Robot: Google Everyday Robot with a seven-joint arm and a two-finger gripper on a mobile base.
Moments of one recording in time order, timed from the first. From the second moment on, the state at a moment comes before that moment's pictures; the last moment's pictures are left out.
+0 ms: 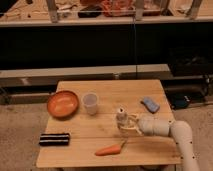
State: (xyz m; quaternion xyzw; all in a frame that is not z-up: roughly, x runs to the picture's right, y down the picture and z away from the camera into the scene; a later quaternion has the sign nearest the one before) arm 0.108 0.180 0.736 0.49 -0.18 -0.78 0.35
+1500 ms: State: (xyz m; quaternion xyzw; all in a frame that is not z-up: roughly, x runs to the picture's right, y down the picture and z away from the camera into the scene) arm 0.118 0.182 0.744 0.49 -0.18 -0.78 0.35
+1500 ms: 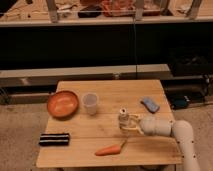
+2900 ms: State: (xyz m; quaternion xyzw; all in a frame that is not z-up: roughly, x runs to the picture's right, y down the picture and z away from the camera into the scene) arm 0.128 0.173 0.751 0.50 -0.18 -0.78 0.34
